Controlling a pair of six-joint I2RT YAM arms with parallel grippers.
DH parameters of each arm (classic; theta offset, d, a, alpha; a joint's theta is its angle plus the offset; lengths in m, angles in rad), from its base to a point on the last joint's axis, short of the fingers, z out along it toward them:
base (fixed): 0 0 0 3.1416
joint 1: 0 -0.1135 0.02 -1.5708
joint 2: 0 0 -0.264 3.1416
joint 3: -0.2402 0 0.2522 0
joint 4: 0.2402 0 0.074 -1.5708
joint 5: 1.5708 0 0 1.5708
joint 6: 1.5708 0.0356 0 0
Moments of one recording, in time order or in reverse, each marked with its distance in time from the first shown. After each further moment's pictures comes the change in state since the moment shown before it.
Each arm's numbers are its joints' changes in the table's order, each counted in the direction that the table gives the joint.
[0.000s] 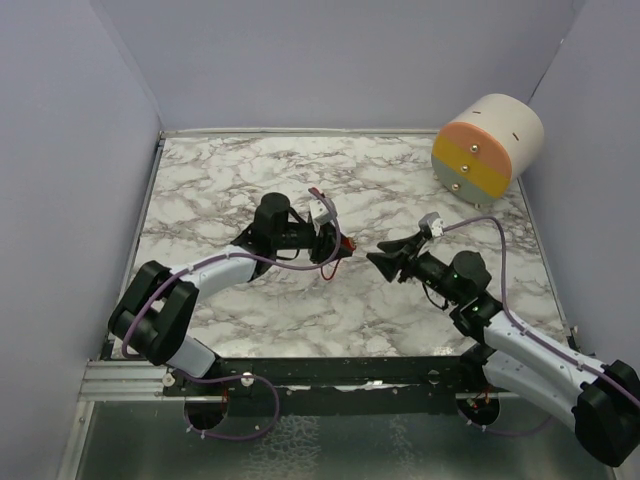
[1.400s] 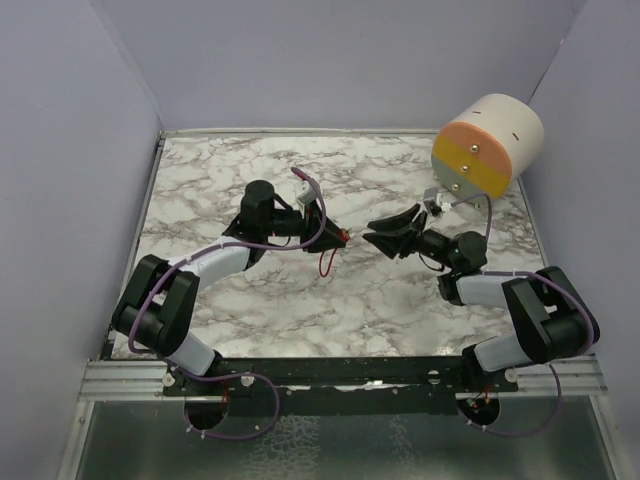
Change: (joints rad) left arm -0.120 -0.035 -0.046 -0.106 0.224 -0.245; right arm 0.271 -0.610 -0.086 -0.874 -0.533 0.266
